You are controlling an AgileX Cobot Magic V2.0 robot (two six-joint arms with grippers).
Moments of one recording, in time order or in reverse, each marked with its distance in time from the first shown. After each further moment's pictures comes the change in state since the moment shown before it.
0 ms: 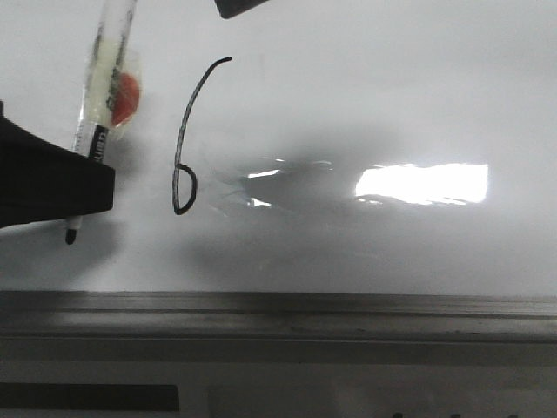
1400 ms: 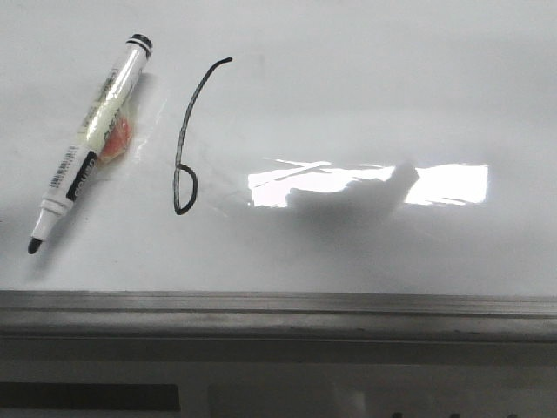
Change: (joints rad) left arm 0.000 -0.361 0.020 0.117 -0.033 0.021; right arm 0.000 -0.313 0.274 -0.070 -0.320 0.000
